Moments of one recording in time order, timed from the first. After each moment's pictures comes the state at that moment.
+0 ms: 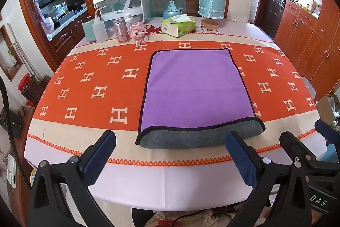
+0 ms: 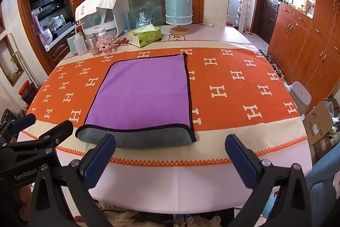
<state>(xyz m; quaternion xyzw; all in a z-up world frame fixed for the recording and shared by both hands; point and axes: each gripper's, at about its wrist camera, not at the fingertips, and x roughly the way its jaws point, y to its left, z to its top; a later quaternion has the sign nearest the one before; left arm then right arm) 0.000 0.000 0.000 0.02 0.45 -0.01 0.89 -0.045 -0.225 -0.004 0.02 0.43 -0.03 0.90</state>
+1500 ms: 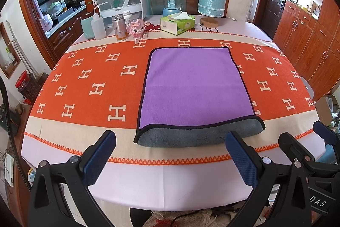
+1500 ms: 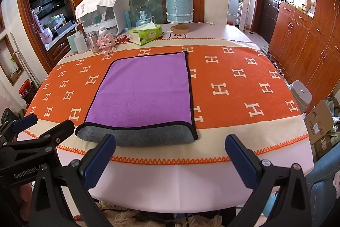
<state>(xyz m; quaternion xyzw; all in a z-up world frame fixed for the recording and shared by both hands) -0.001 -0.003 -0.010 0.02 0.45 -0.02 0.89 -0.034 -0.221 -0.011 0.02 0.43 -0.03 0.90</state>
